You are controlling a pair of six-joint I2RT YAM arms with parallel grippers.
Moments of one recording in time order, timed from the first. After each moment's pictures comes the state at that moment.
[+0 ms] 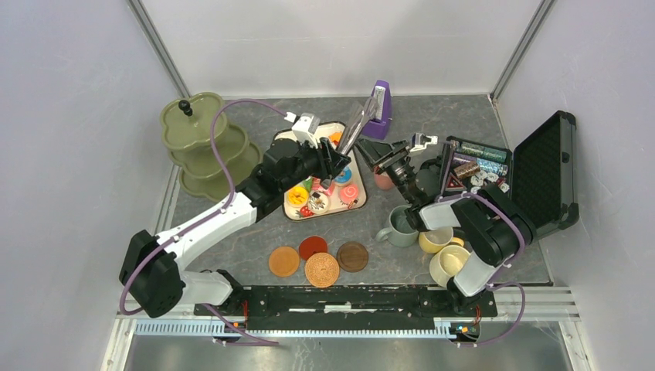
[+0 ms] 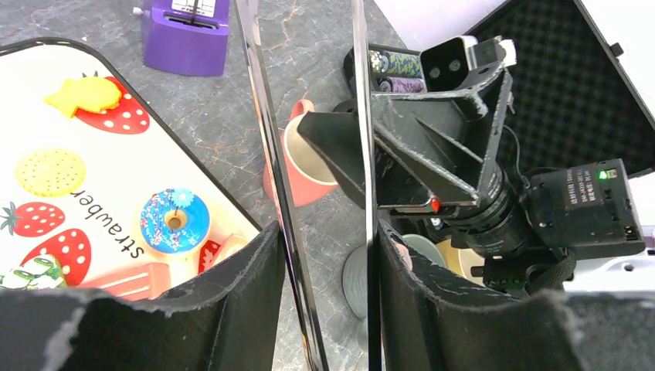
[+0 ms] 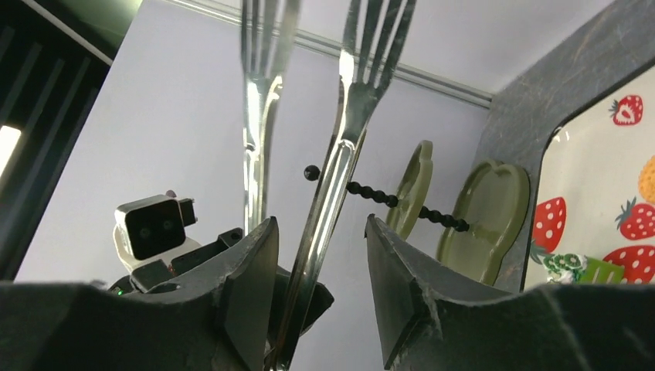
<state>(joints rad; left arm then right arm) -0.71 1.29 0.94 0.16 0.07 -0.49 0.51 1.69 0.54 1.48 -0.09 1.41</state>
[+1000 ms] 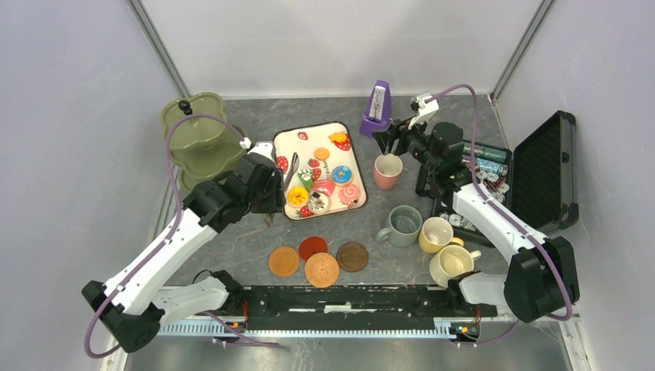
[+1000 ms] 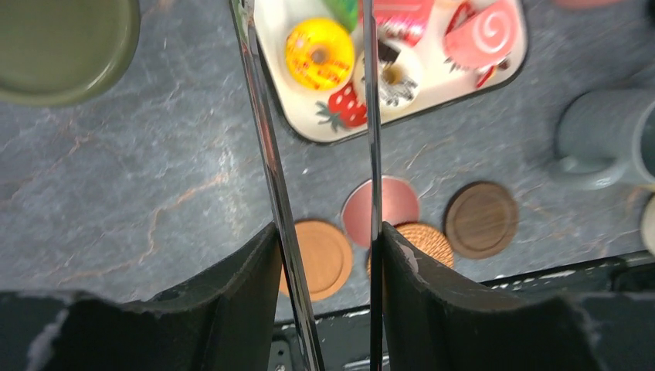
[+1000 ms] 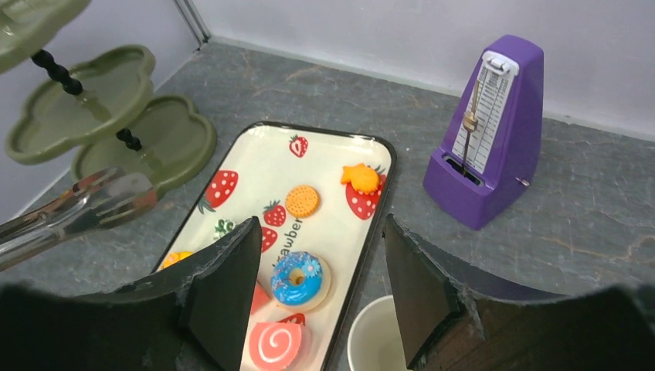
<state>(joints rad) -0.69 1.00 1.14 -0.97 -0.28 -0.53 0.35 1.28 0.89 0.34 -0.24 0.19</state>
